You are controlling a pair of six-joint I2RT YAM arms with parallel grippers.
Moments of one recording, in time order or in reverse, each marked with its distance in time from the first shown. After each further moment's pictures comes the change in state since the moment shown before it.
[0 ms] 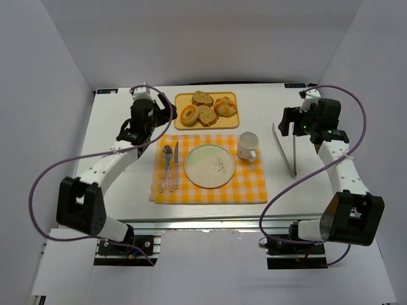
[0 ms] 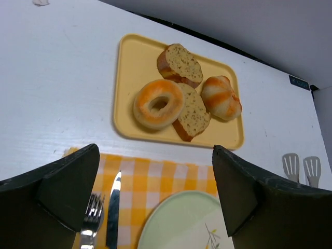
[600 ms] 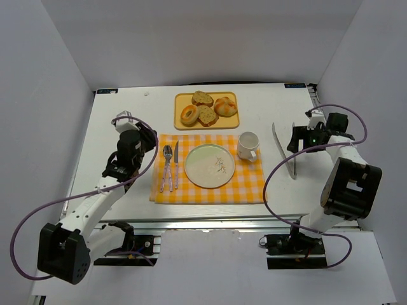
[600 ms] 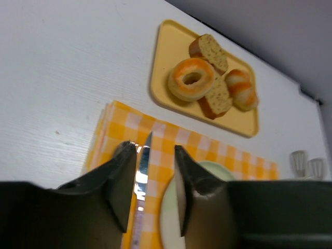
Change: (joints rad) left arm 0.001 -0.462 -0.443 0.010 -0.113 -0.078; right arm -0.227 0.262 -0.032 -0.102 -0.195 -0.197
